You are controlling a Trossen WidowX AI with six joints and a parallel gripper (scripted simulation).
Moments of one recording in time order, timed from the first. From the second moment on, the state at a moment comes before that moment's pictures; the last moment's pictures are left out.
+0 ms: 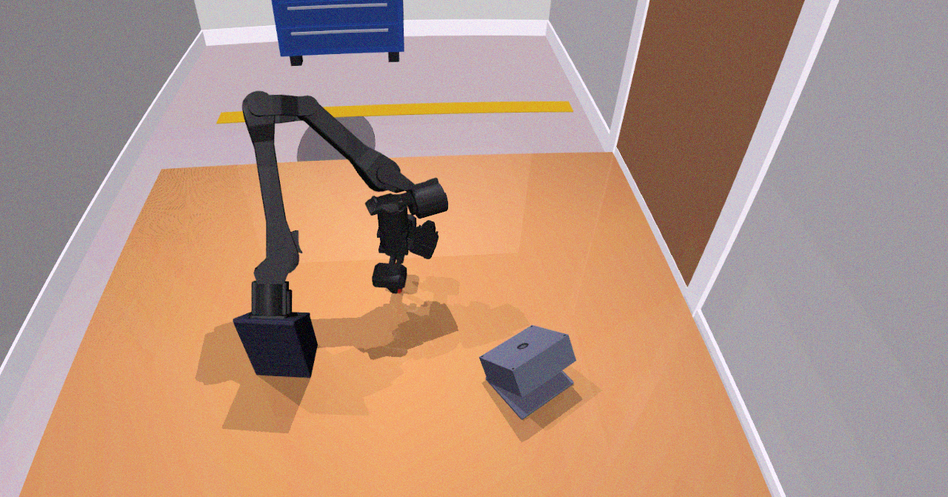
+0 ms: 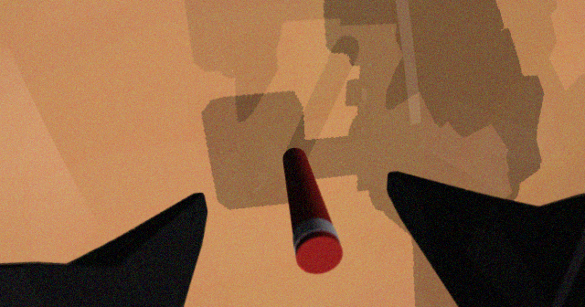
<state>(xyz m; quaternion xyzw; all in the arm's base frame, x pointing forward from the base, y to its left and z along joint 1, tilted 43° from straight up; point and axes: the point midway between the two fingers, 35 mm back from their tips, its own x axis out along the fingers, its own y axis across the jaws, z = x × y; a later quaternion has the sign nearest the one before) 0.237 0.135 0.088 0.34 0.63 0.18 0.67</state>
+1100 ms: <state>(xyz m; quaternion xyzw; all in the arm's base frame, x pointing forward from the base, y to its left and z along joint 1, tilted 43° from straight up) 0.236 0.113 0.104 0.34 0.64 0.18 0.67</state>
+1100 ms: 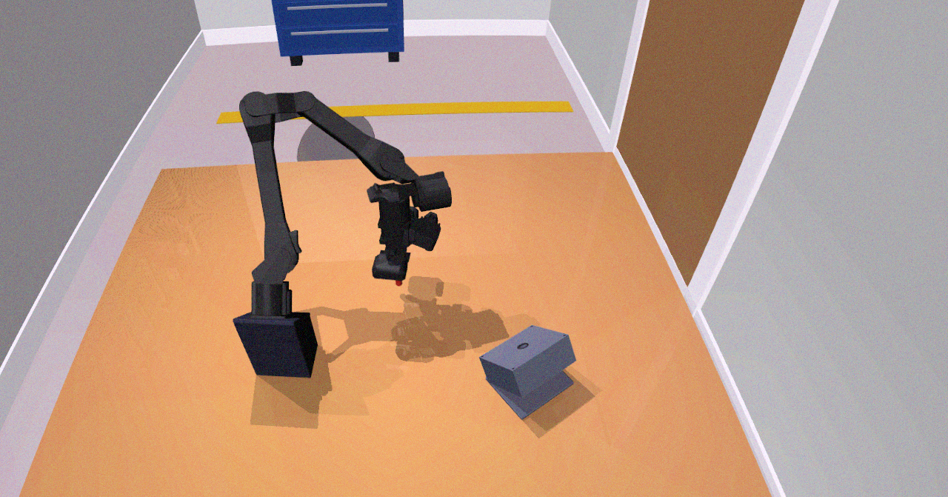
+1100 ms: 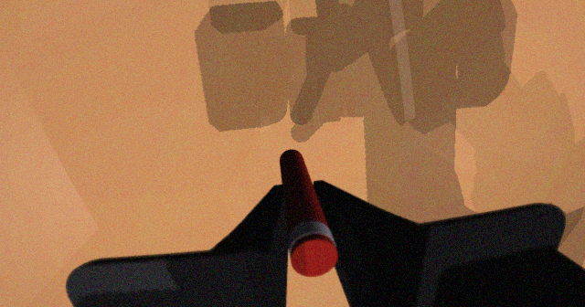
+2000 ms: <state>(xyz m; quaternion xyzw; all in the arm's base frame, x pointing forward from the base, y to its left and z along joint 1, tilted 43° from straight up) 0.247 0.064 0.137 0.35 0.63 0.14 0.68</state>
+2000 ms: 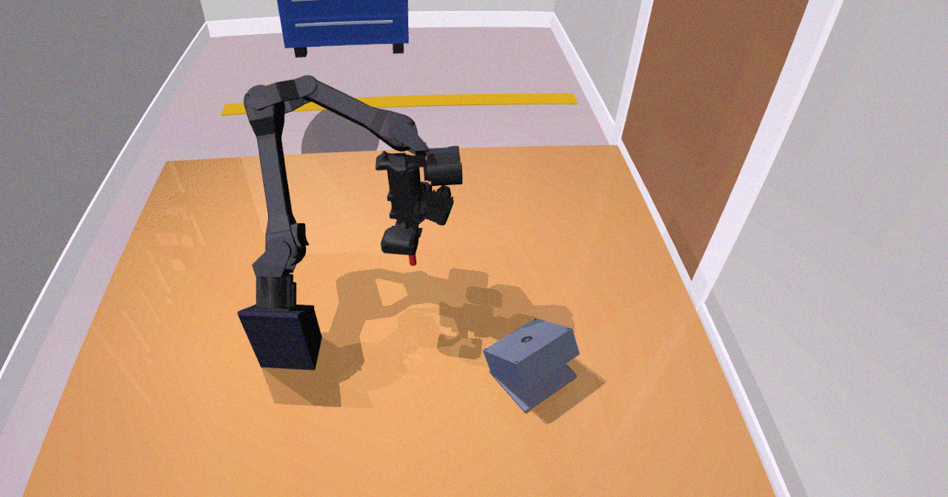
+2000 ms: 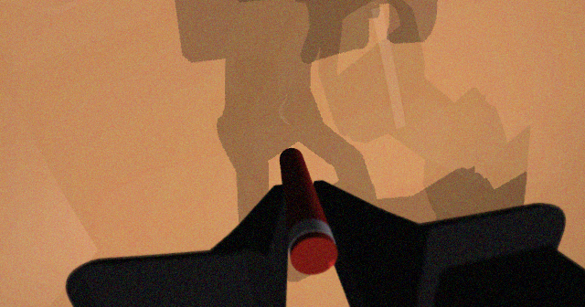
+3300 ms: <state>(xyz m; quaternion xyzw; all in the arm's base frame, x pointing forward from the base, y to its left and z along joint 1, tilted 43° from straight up) 0.322 0.003 0.123 0.38 0.59 -0.04 0.71</state>
